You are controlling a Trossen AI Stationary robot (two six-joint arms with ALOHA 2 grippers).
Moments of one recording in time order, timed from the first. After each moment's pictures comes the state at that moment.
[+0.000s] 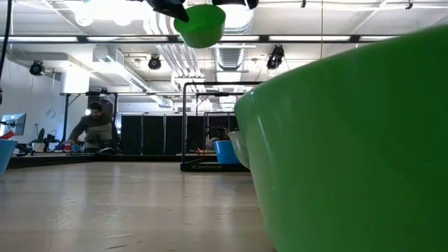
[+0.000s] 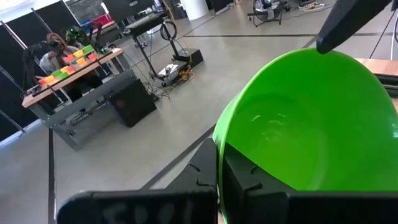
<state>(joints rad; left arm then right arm) 0.02 1.24 1.24 -0.33 -0.92 0.03 -0.18 1.61 1.62 -0.30 0.11 -0.22</state>
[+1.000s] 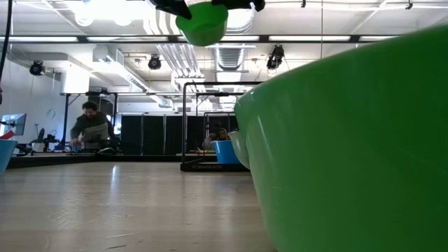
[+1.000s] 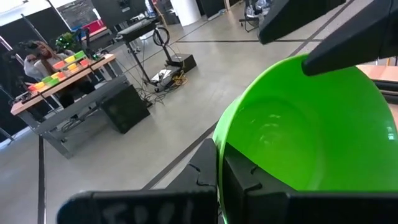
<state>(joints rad) 0.01 1.24 1.24 -0.30 -0.90 0.05 -0.18 1.61 1.62 -0.28 0.27 -0.16</state>
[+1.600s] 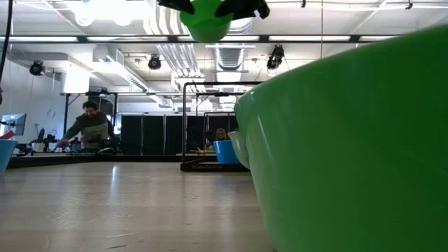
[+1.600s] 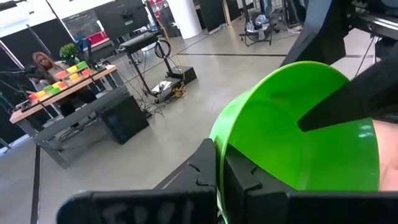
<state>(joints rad) 0.01 1.24 1.24 -0.21 -0.89 0.10 -0.18 1.62 1.62 -0.37 0.36 -0.07</state>
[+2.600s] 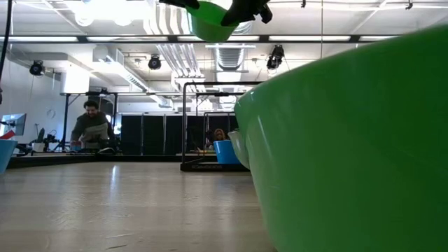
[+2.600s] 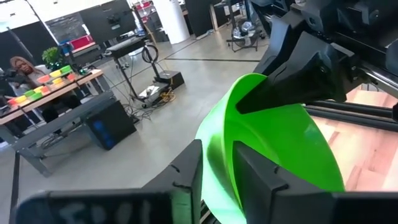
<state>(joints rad) 0.00 1.24 1.24 -0.21 -0.87 0.09 -0.20 1.62 1.61 -0.36 0.40 -0.04</state>
